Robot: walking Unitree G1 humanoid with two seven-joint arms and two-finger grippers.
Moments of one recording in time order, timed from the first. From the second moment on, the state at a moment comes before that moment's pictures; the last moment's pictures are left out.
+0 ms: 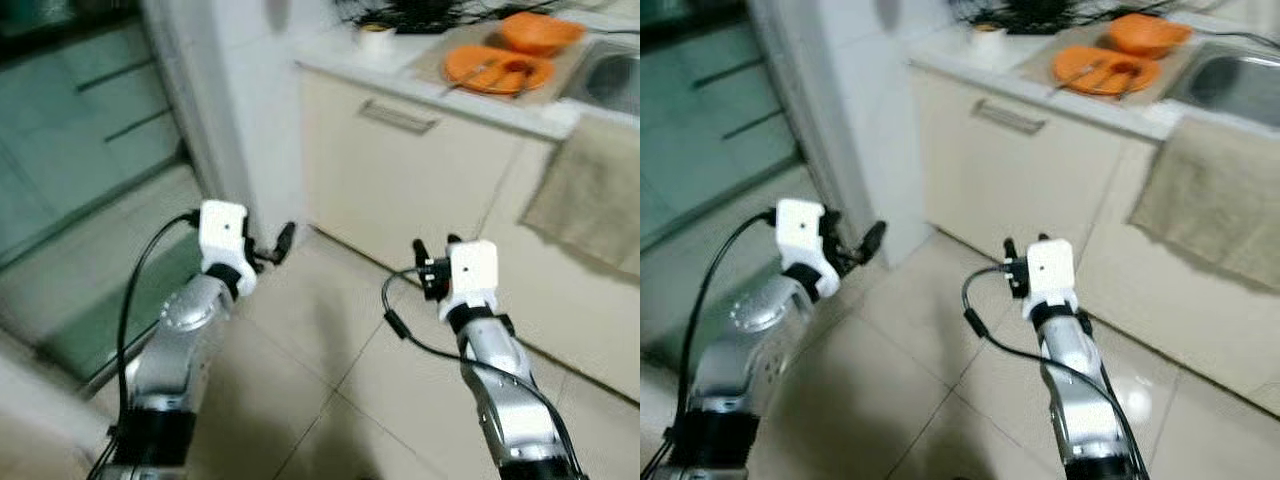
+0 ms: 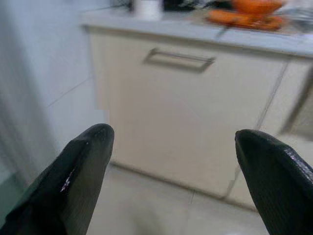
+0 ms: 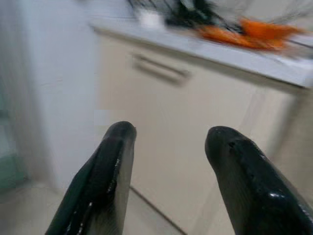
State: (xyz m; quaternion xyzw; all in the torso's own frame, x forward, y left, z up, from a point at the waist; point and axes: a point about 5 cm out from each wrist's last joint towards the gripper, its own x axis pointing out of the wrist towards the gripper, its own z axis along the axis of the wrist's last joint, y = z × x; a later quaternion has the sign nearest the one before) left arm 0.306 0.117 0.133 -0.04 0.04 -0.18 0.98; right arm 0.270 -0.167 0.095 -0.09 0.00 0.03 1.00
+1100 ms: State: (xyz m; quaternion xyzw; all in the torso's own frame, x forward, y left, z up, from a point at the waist) left arm 0.314 0.134 0.129 -0.06 0.06 -0.15 0.99; right arm 0.276 -0.158 0.102 -0.03 0.00 0.04 1.00
